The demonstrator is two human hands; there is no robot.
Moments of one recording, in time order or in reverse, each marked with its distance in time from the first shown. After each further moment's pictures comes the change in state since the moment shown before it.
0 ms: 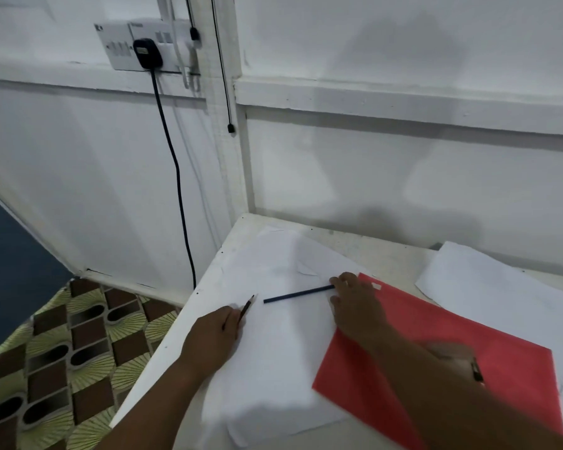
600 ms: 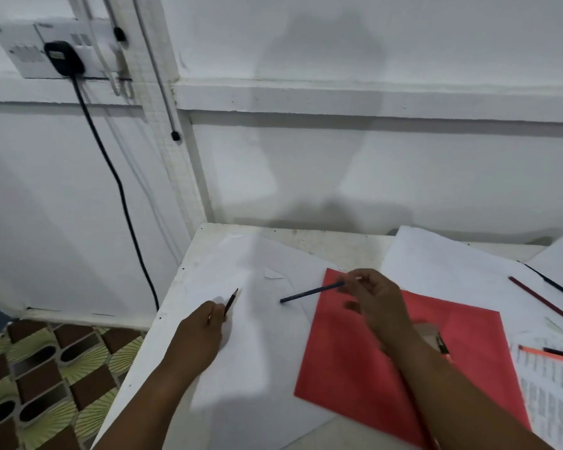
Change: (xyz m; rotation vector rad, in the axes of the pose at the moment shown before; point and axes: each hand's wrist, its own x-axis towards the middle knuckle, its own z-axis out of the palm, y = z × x) left_hand 0.020 0.055 -0.022 -0.333 -0.125 -0.165; right_hand -0.057 0.016 -0.061 1.240 0.317 0.300
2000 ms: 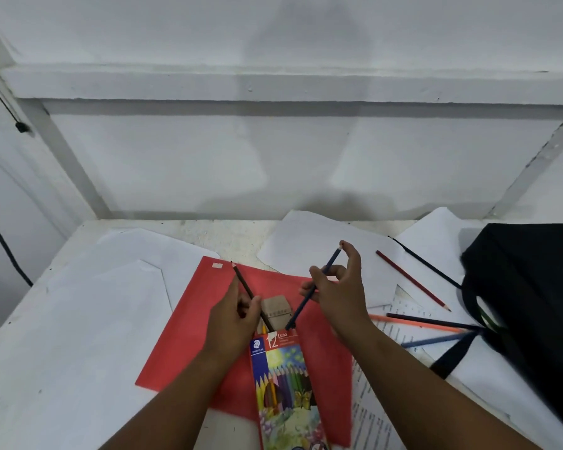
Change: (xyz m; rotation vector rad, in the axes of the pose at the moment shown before) left_hand -0.055 0.118 0.264 -0.067 -0.007 0.438; right_hand 0.000 0.009 -0.187 0.058 0.194 0.006
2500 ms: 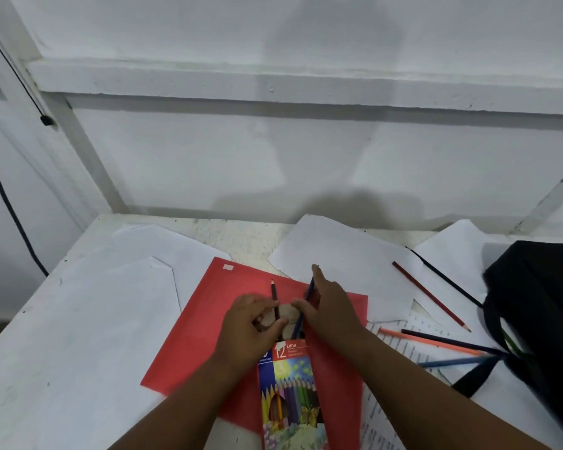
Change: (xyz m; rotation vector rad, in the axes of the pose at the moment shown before) left_hand 0.002 -0.012 0.007 0.107 -0.025 0.225; right_hand 0.026 0.042 0.010 -0.793 -0.316 -0.248
